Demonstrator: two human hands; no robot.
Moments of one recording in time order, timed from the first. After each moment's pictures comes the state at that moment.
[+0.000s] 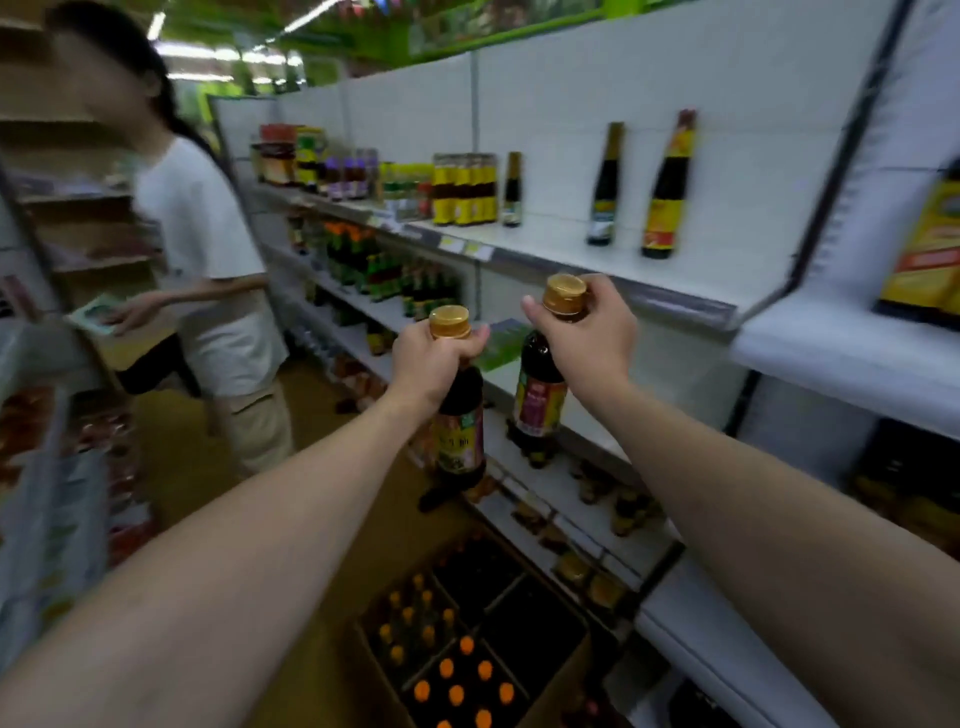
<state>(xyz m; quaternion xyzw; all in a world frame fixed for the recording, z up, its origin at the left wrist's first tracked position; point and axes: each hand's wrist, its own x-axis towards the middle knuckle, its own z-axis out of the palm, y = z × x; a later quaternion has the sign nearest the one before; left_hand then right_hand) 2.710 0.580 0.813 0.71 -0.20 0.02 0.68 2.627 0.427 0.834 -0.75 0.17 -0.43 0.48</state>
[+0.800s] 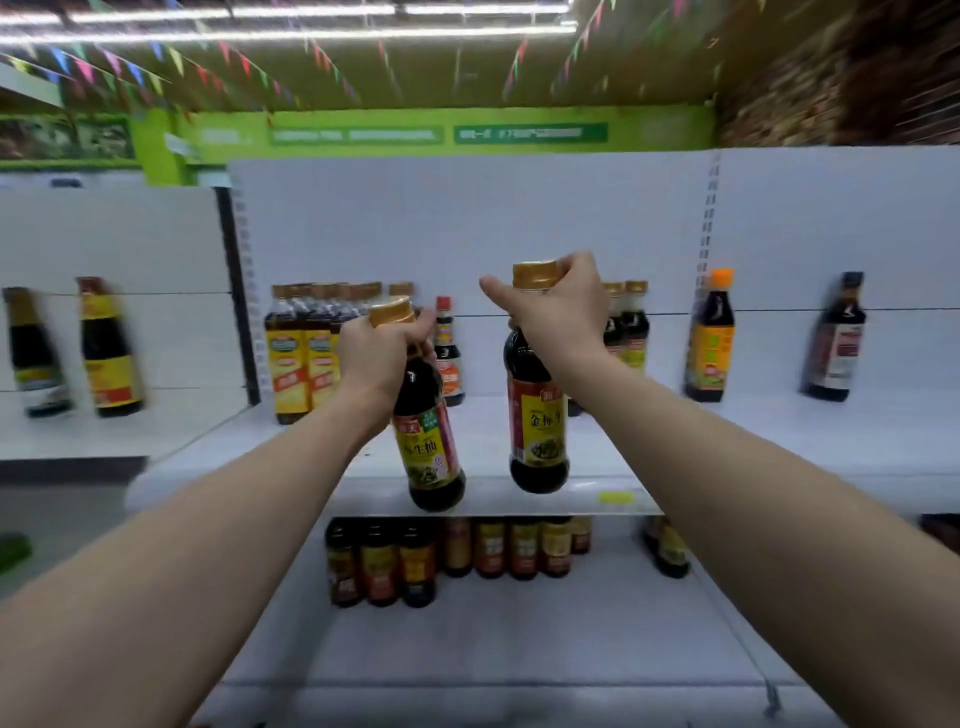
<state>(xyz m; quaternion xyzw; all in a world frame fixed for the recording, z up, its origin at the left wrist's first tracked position) 2.301 0.176 0.969 0.45 -0.44 -0.24 0.74 2.129 0.128 1.002 -0.64 0.38 -0.62 0.24</state>
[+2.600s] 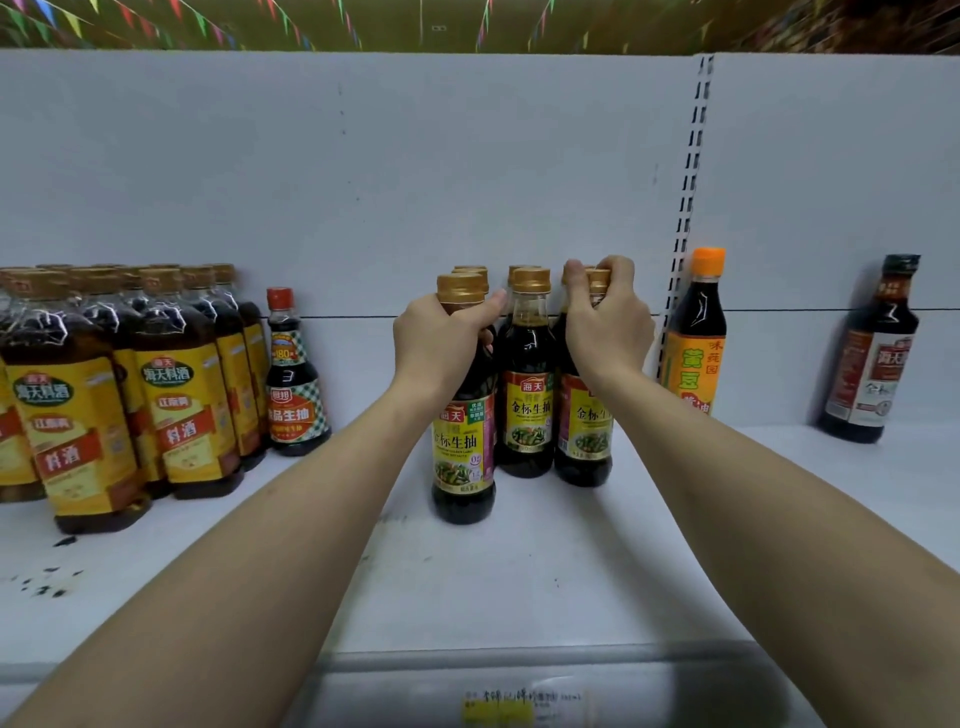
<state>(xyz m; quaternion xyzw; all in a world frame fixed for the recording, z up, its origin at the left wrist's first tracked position) 2.158 -0.117 0.966 0.52 -0.54 -0.15 0.65 2.002 -0.212 0.961 -0.61 0.48 -0.62 0.06</state>
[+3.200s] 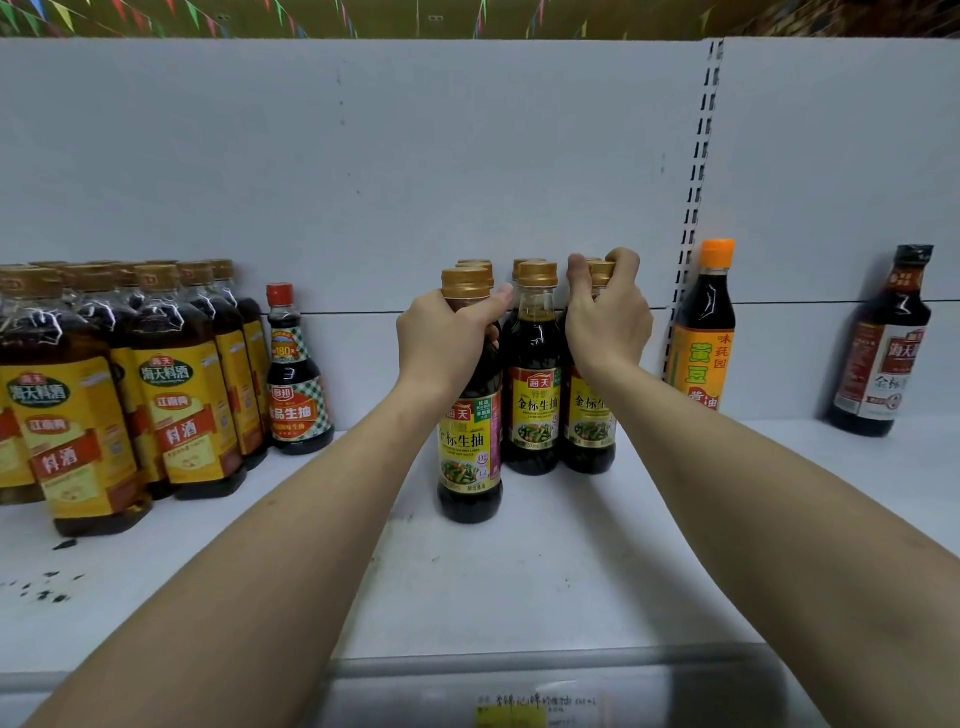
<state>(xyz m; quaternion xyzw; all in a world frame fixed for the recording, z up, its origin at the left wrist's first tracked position) 2.161 -0.121 0.963 0.52 -0.54 -0.14 0.65 2.015 -0.227 0.959 -0.60 0.50 -0.63 0.04</state>
